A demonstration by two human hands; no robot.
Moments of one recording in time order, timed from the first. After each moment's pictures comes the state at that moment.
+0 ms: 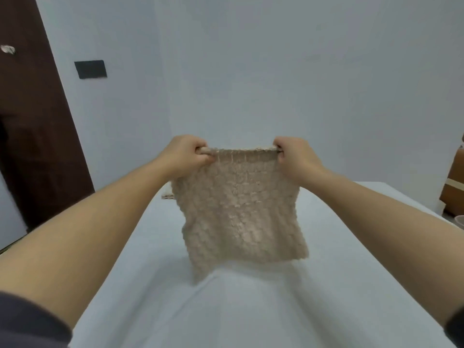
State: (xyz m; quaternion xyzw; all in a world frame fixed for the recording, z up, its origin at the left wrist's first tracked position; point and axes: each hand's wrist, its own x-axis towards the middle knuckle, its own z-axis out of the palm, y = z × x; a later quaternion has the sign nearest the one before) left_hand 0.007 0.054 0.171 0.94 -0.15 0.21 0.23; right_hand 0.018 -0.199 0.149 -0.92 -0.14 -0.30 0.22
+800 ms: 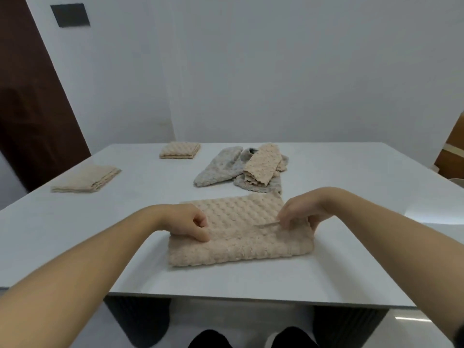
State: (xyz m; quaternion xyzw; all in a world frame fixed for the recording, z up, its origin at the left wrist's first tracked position) left_hand -0.052 0.075 0.005 0.93 -0.14 -0.28 0.18; right_hand -0.028 -0.221 0.013 -0.87 -0.05 0.41 0.25
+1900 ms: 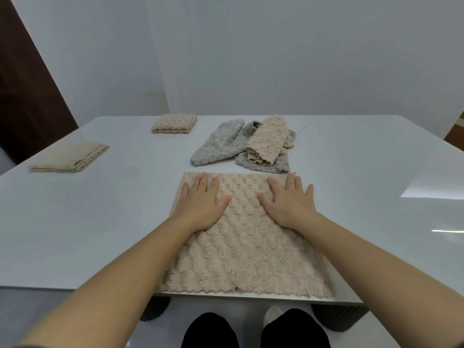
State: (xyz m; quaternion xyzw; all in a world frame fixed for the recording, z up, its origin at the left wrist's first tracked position) left_hand -0.012 0.038 -0.078 0.99 -0.07 -0.03 0.07; right_hand -0.012 -0.178 -0.077 -1.00 -0.01 0.03 0.07
